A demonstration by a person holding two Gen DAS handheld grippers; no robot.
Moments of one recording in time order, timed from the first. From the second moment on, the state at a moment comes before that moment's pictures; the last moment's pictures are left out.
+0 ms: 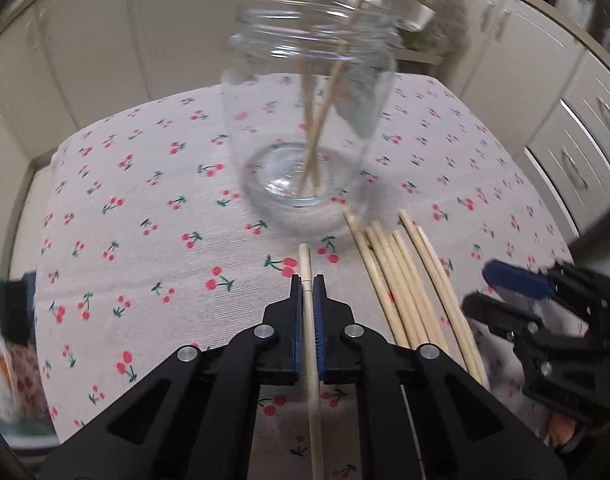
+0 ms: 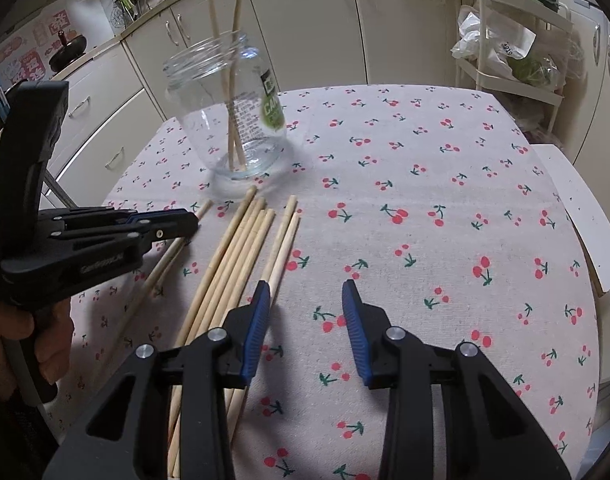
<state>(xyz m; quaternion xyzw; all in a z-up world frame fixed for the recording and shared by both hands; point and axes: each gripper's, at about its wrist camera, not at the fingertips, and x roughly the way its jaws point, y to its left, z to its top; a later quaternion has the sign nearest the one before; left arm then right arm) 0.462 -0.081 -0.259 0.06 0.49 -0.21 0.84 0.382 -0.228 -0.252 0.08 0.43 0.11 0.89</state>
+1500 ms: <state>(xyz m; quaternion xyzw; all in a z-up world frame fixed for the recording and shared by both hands) 0.442 -0.048 -0.203 -0.08 0.40 -0.18 0.90 0.398 -0.259 -0.221 0.16 0.37 0.16 0.90</state>
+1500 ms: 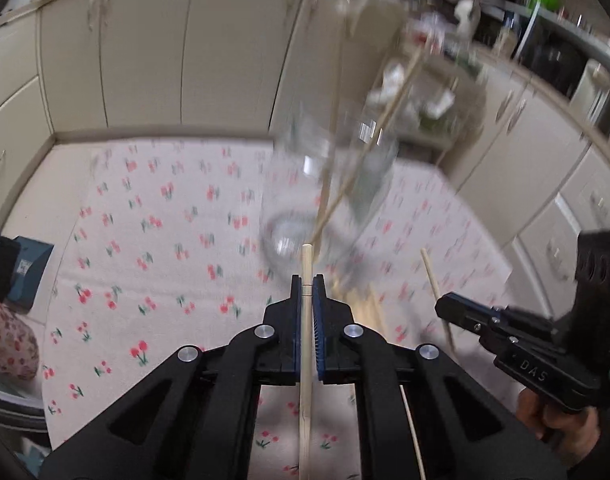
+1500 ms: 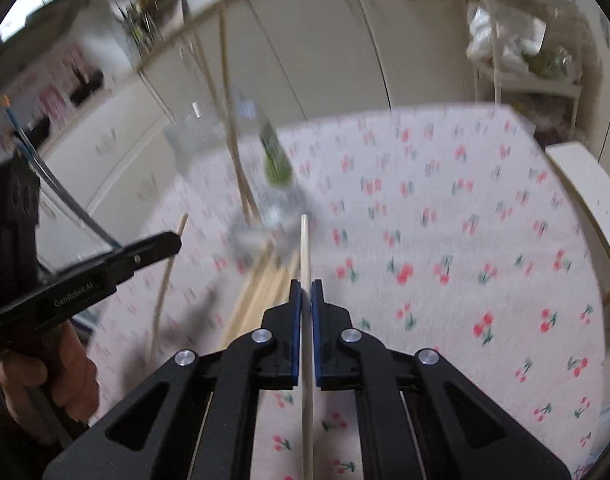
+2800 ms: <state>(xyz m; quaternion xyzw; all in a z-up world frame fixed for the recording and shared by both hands) 0.472 -0.027 -0.048 -0.17 0.14 -0.17 0.96 0.364 -0.301 -0.160 0.21 0.19 0.13 0.95</state>
